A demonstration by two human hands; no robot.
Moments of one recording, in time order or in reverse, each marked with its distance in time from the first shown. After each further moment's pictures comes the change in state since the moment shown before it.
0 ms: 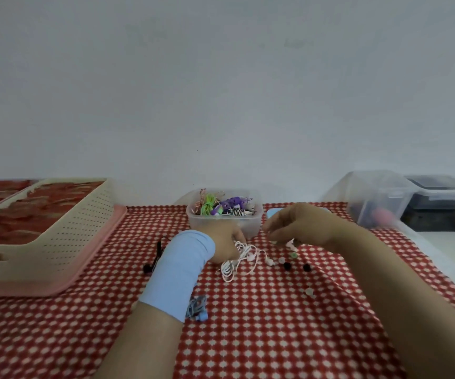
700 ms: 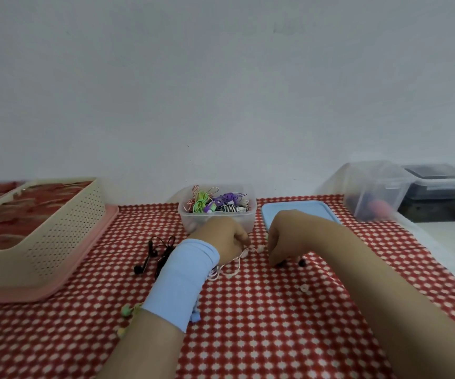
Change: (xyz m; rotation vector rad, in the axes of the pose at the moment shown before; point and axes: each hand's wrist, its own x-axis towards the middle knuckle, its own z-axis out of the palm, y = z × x) left_hand 0.015 0.005 0.022 -0.062 0.149 0.042; right_hand 0.011 -0.003 0.017 -0.602 -0.102 0.120
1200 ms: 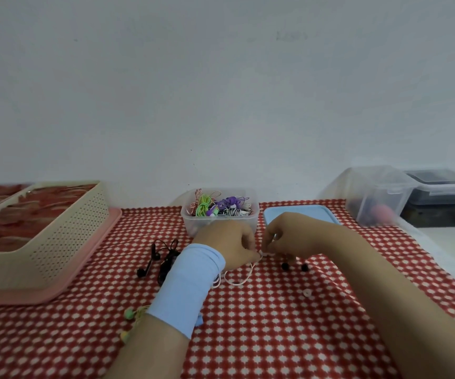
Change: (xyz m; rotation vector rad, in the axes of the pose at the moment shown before) left_hand 0.000 0.001 0.003 0.045 0.077 0.041; right_hand -0.004 0.003 -0.003 0.140 0.047 -0.086
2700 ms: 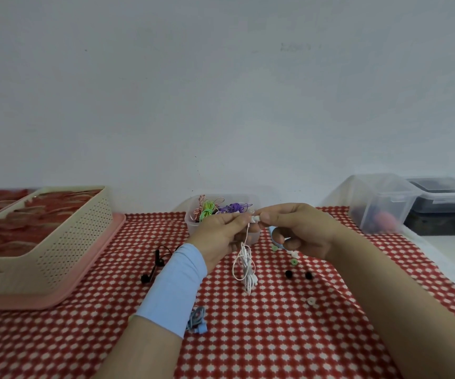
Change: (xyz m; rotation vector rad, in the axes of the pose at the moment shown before) left_hand 0.001 -0.008 -0.005 -1.377 0.072 -0.114; right_hand -0.001 -0.005 -0.005 1.145 0.018 -0.071
